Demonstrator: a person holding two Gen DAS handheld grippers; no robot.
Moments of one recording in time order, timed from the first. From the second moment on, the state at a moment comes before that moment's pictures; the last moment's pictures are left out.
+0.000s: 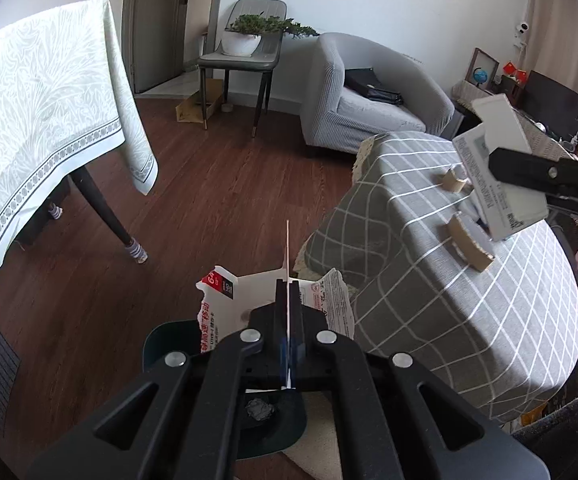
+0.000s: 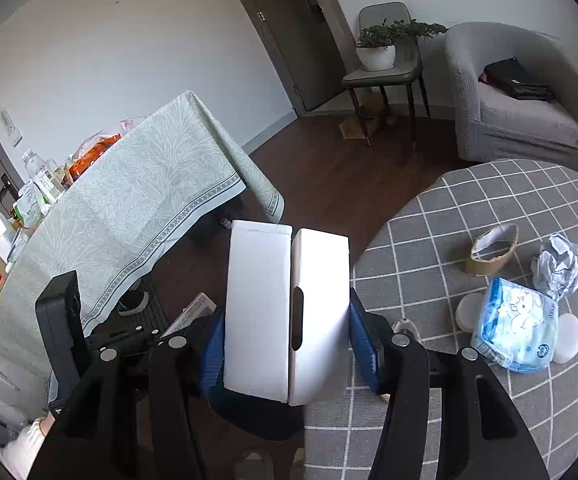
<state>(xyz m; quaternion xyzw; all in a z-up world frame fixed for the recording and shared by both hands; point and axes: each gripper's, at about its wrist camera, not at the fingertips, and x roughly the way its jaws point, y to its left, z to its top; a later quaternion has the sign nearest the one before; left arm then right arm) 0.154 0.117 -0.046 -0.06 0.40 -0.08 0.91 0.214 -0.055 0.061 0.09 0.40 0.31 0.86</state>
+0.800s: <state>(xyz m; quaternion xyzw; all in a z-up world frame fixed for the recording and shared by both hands) 0.154 0.193 -0.207 -0.06 0.60 -0.02 0.80 0.221 0.081 -0.021 0.00 0.49 0.35 0.80</state>
